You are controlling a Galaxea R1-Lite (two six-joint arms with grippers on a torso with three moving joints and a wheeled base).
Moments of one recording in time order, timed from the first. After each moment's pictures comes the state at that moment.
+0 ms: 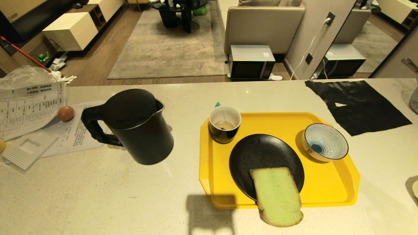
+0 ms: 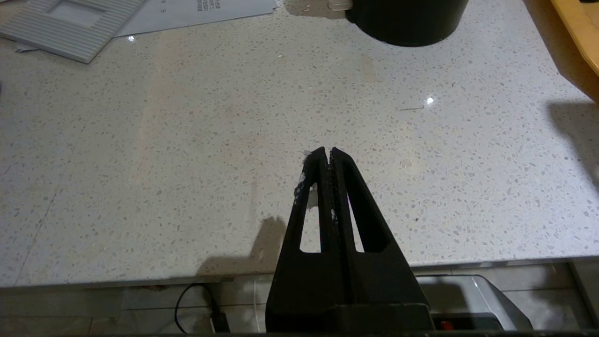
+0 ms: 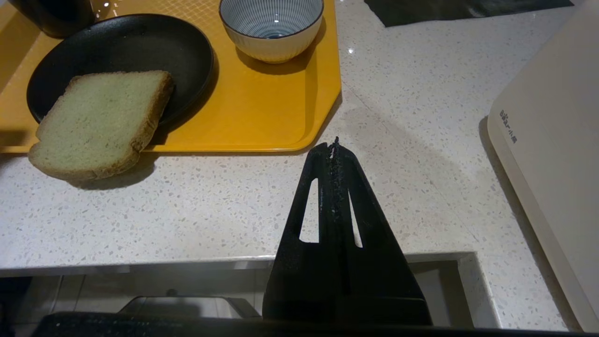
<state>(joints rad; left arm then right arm) 0.00 0.00 0.00 -0.01 0.00 0.00 0.00 0.00 0.00 -0.07 -0.03 0.06</state>
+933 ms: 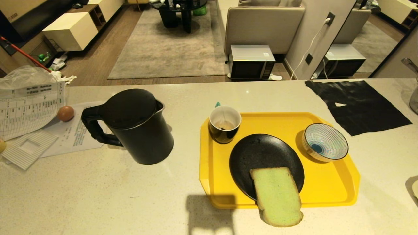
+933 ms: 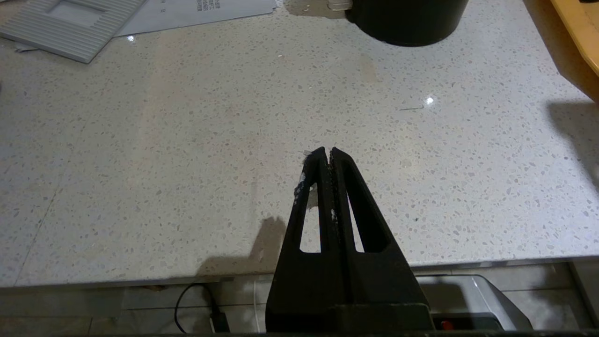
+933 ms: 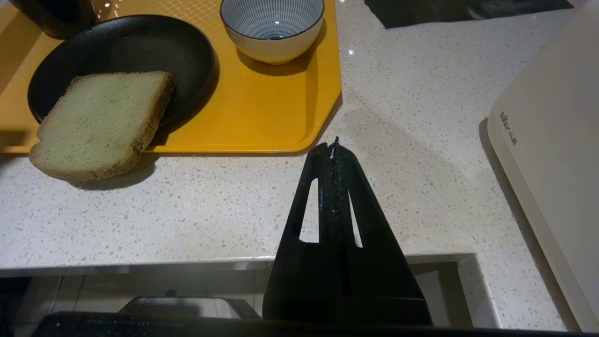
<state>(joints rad) 0.00 0.00 0.00 -0.01 0.00 0.00 0.00 0.00 0.00 -0.07 -0.03 0.05</state>
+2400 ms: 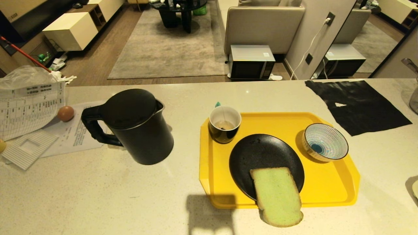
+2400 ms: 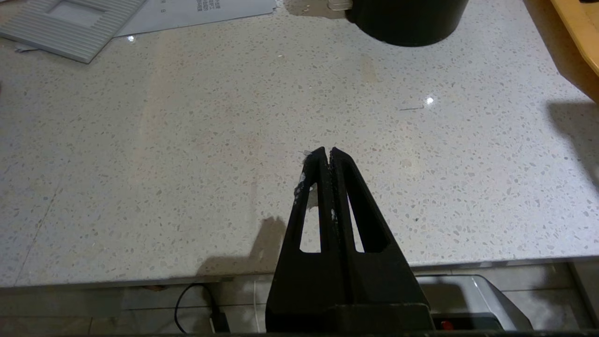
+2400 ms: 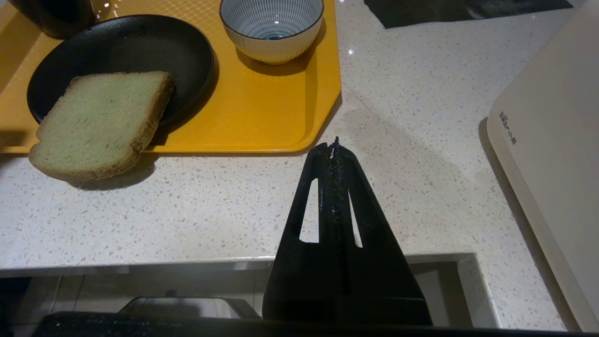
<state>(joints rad) 0.00 0.00 0.00 -0.01 0.00 0.00 0.00 0.00 0.00 -0.07 -0.03 0.05</state>
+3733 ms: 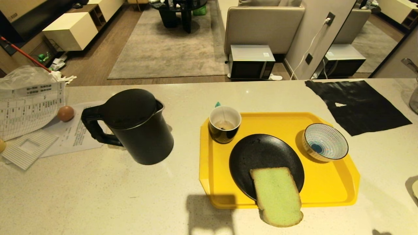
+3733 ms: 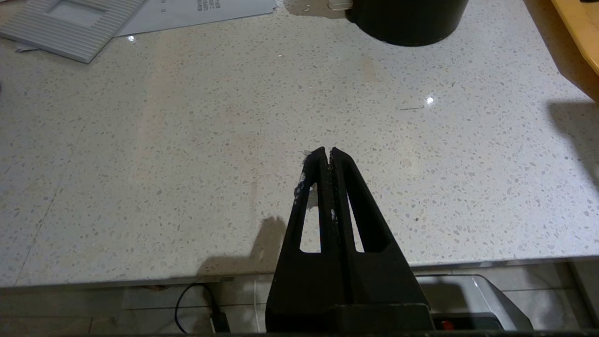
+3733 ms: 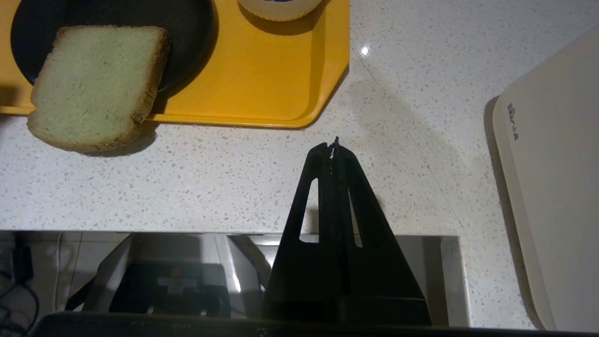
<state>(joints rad) 0.00 0.00 0.00 -0.01 0.00 0.00 0.01 0.30 -0.26 0.14 -0.01 0.00</state>
